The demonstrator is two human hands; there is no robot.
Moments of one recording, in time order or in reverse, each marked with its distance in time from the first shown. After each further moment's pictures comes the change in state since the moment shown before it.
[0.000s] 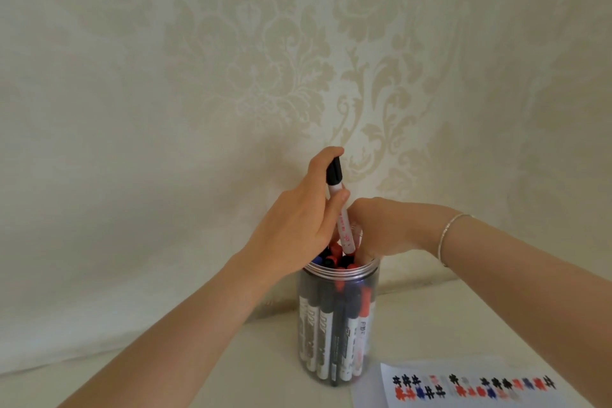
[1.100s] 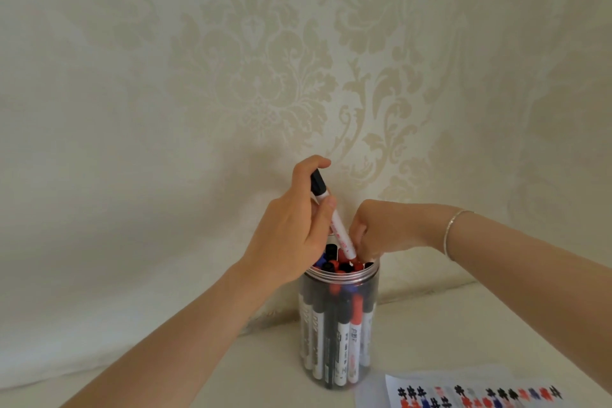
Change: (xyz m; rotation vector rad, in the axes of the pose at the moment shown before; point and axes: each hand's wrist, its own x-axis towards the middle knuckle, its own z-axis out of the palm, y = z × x) left_hand -0.004 -0.015 0.001 -0.173 0.119 0.046; right_hand 0.005 0.000 -0.010 0.002 -0.046 0.040
